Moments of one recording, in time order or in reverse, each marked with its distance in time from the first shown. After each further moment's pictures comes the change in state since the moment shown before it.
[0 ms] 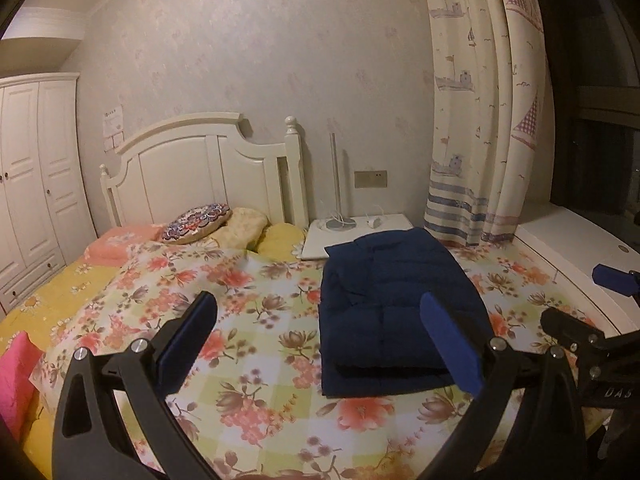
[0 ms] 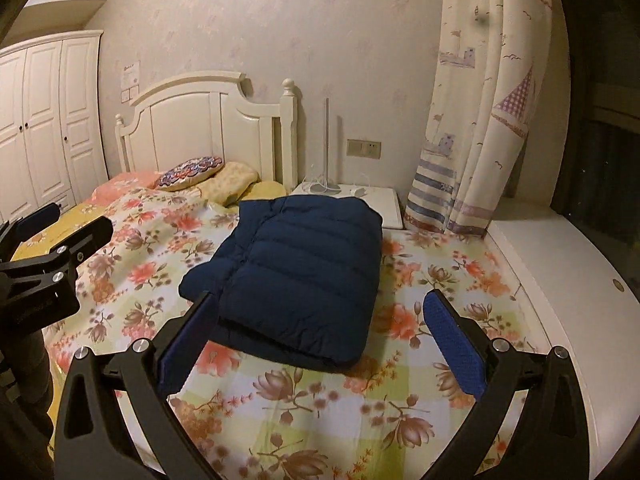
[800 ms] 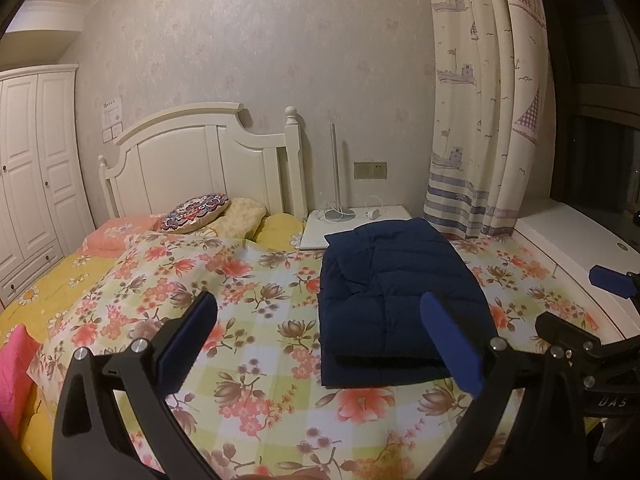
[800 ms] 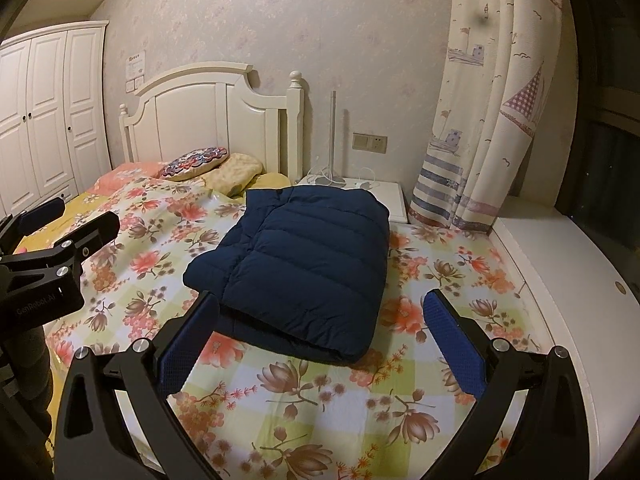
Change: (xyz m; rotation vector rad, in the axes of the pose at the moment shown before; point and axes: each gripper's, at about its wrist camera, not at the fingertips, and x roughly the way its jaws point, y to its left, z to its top) left arm 0.003 0.002 -0.007 -0.011 0.027 -0.005; right arm 0.004 0.011 -0.002 -0.020 0.018 0.006
